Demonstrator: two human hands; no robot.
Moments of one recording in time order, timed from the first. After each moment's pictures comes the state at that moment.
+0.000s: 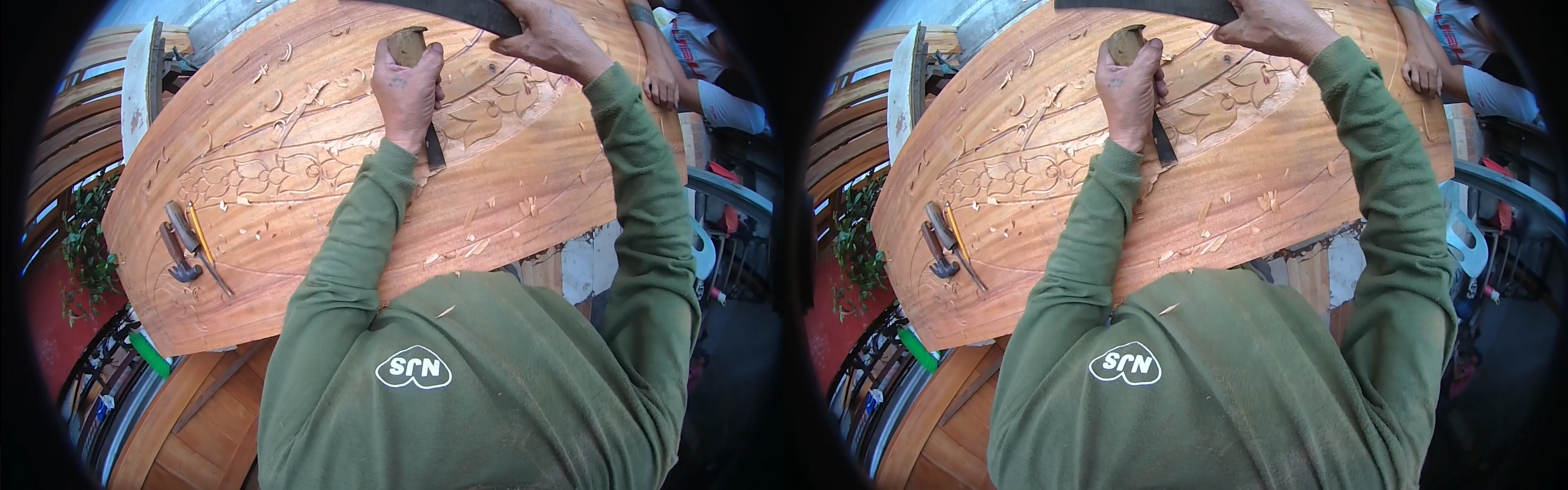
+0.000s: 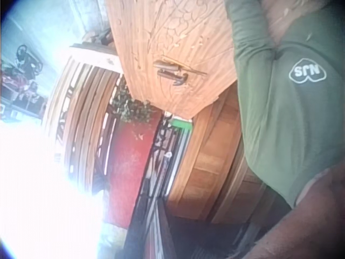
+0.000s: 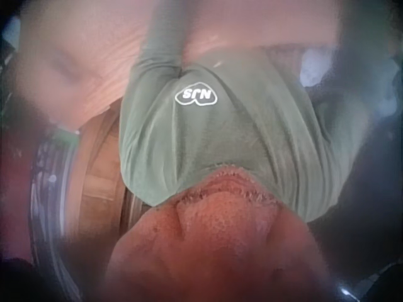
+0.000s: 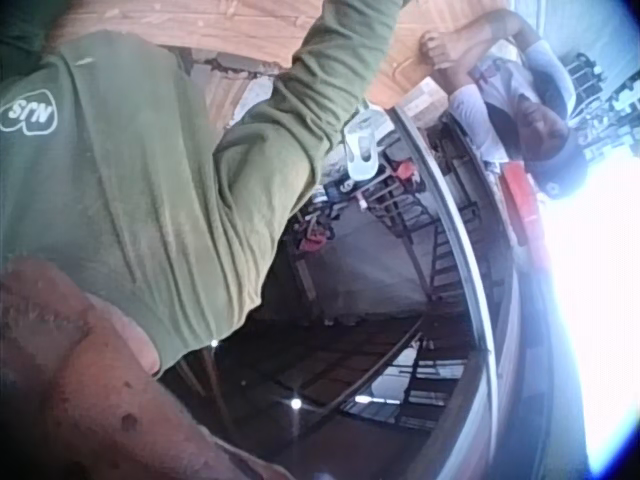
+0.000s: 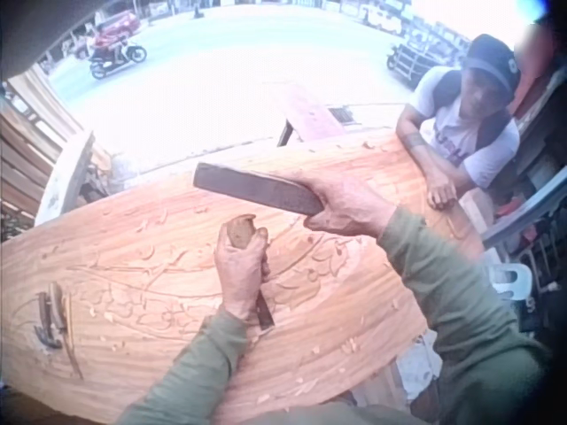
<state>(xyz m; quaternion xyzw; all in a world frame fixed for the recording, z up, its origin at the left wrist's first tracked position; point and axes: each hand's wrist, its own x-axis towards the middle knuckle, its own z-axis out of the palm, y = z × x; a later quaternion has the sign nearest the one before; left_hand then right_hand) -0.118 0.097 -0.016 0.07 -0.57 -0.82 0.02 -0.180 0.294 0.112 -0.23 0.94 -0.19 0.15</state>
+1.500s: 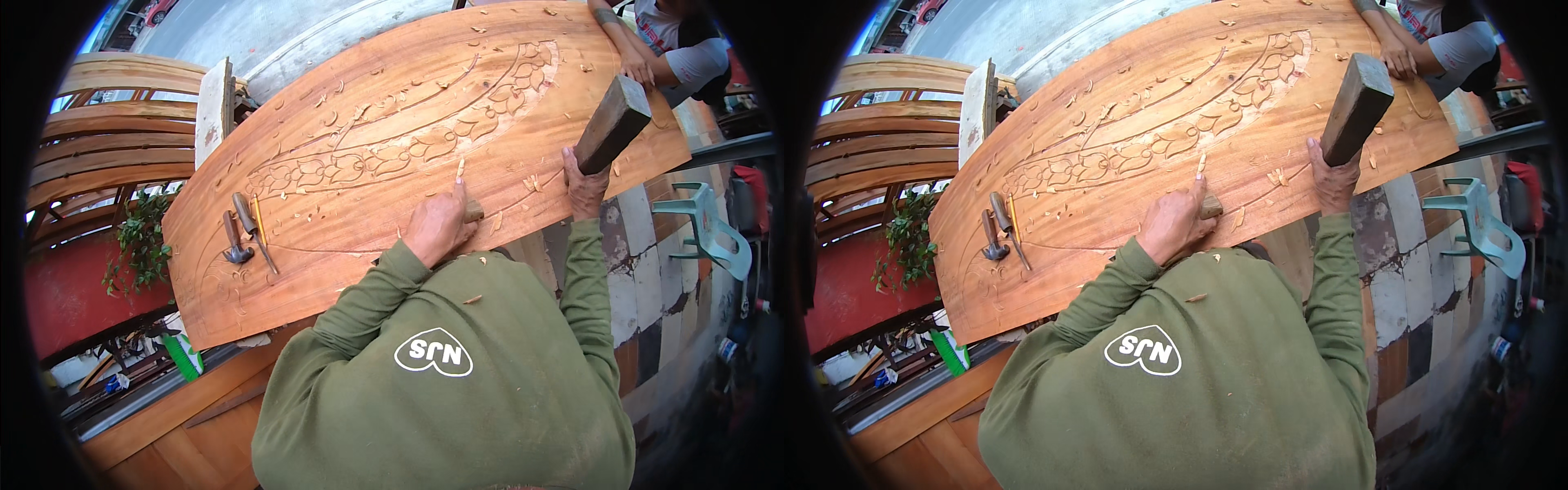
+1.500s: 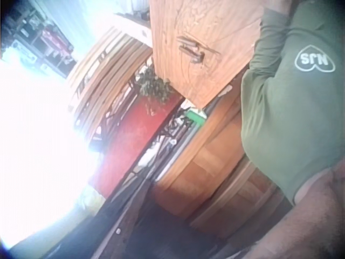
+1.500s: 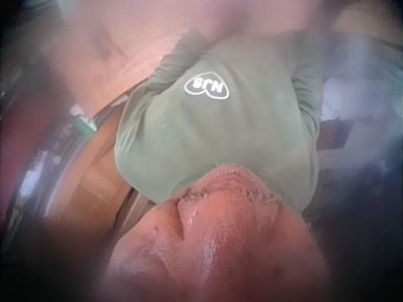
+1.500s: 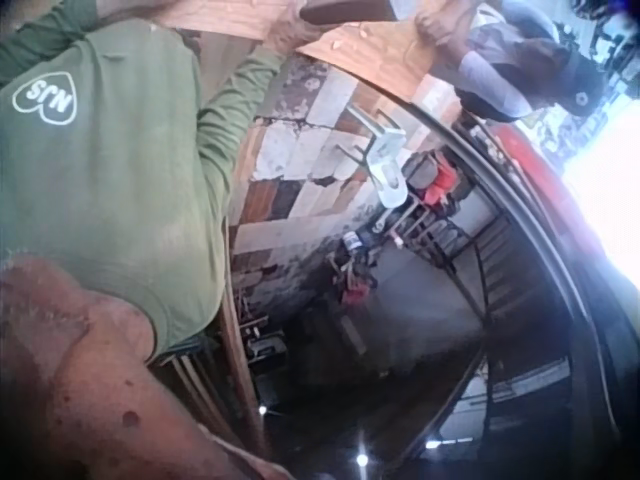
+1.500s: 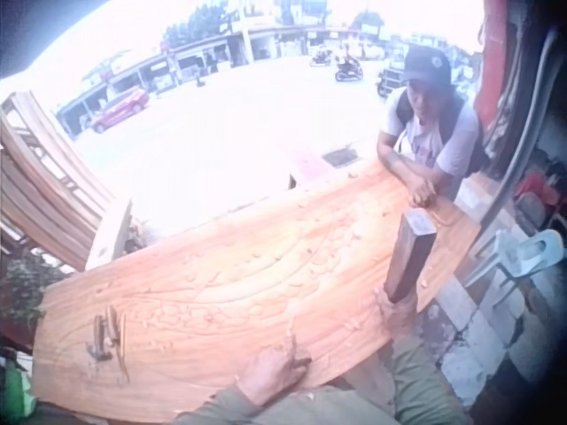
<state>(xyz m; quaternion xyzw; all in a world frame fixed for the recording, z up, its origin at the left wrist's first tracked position) 0.090 0.047 0.020 -0.27 -0.93 -0.20 -0.15 0.081 0.371 -0.047 0.12 0.78 -0.52 -0.33</state>
